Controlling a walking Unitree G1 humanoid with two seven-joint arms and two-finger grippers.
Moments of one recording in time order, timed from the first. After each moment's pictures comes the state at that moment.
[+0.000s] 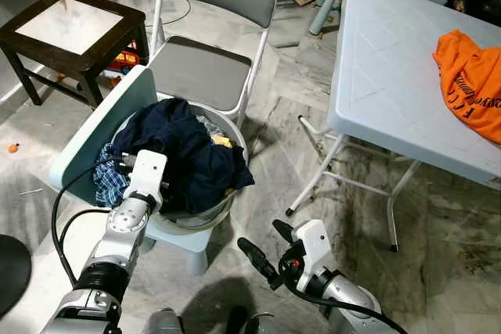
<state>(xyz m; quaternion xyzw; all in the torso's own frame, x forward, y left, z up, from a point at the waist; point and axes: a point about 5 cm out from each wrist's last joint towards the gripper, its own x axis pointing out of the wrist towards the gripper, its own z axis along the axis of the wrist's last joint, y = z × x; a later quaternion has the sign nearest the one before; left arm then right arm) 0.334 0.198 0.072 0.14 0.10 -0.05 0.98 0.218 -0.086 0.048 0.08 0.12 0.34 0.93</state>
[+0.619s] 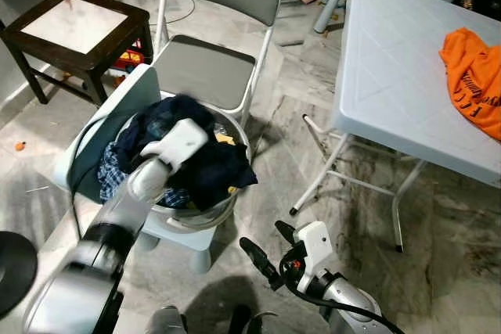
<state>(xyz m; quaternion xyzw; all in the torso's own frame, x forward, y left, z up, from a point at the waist) 0.374 0.151 0.143 0.41 -0.10 -0.13 0.90 0.216 -0.088 0.046 0.08 0.12 0.33 0.93</state>
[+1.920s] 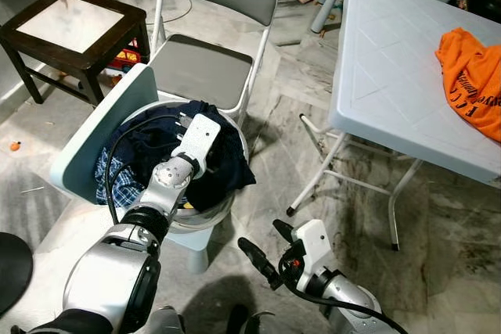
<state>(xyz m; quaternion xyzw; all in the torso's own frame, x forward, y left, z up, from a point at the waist) 0.382 0.127 0.115 0.18 0.09 -0.17 0.97 0.220 -0.086 0.048 0.07 0.12 0.34 0.93</state>
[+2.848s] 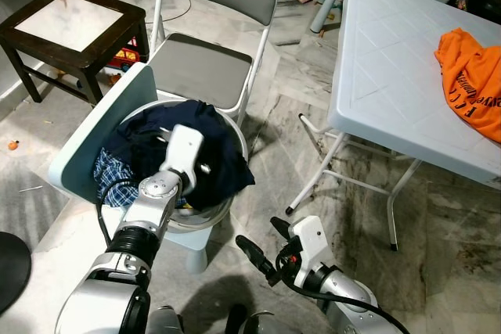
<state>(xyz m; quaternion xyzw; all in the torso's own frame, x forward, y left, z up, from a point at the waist) 0.363 0.139 0.096 0.08 0.16 -0.19 0.97 0.225 -0.083 0.049 0.07 0.12 0.35 0.93</state>
